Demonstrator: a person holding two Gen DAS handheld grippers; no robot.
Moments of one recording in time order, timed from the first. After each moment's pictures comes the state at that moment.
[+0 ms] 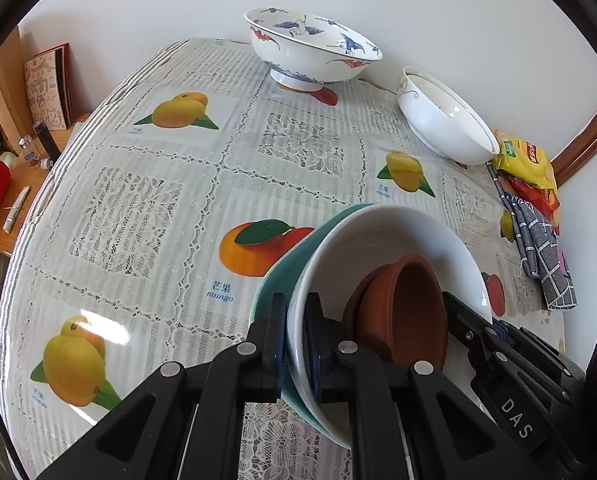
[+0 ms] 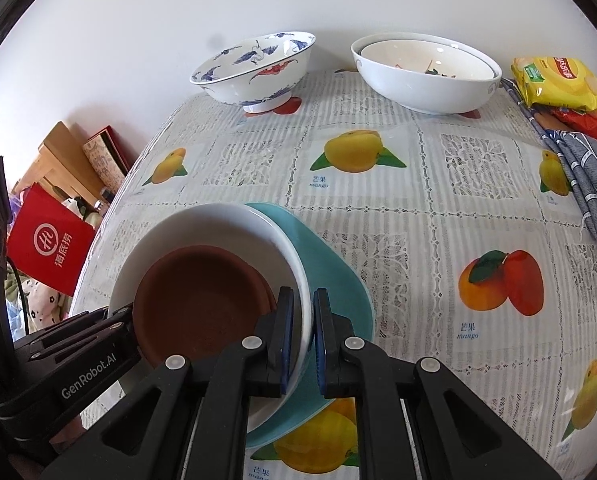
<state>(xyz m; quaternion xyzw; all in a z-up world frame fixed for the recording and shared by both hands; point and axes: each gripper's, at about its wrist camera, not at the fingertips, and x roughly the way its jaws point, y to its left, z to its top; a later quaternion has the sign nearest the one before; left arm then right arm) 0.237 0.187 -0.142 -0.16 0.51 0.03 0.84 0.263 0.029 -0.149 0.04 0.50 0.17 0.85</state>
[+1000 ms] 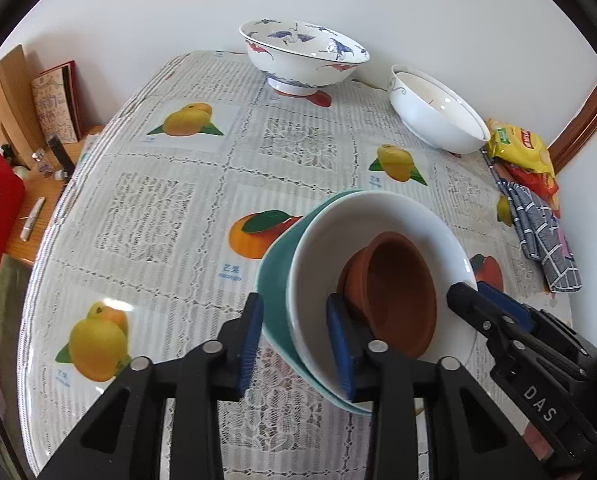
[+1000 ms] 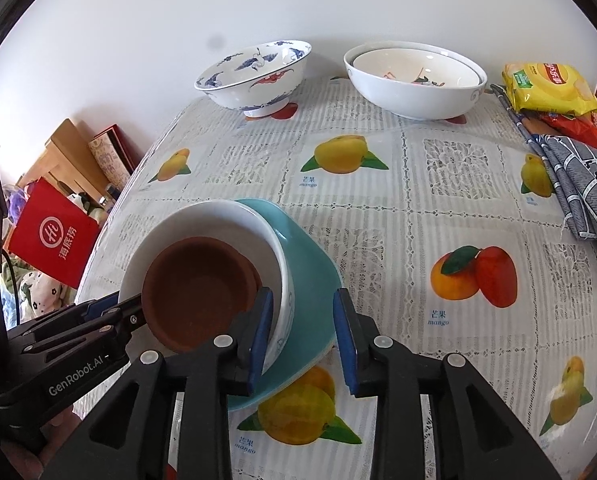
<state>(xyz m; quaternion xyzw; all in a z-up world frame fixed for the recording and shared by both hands) 0.217 0.177 -0.120 -0.12 0.51 0.05 0.85 0.247 0.009 -0.132 0.03 0.49 0.17 0.85</state>
